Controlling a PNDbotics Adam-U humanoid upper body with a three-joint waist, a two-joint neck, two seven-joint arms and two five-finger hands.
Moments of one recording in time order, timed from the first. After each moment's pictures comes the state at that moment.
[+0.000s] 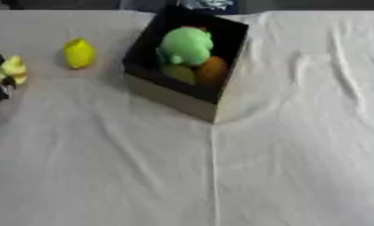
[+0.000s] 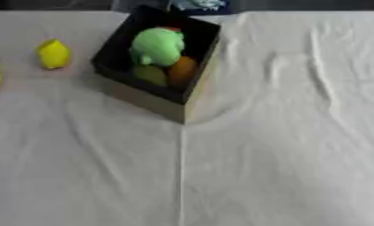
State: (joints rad) left arm -0.67 0.80 -0.12 -1.23 -0.99 0.23 -0.32; right arm -0.73 -0.85 -0.03 -1.80 0.12 0.24 -0.03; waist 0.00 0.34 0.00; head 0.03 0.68
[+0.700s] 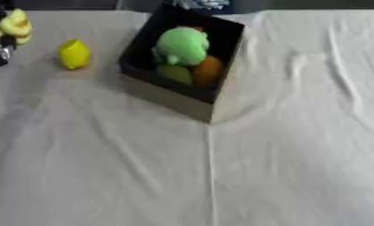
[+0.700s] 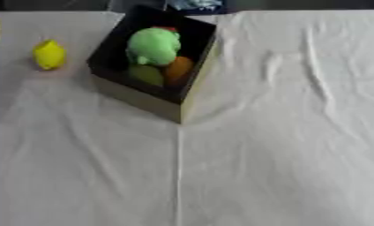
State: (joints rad) left arm -0.68 0.84 -0.12 -1.59 -0.97 0.23 -0.33; right arm -0.72 -0.85 -0.03 -1.80 0.12 0.24 -0.03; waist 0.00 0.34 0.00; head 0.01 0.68
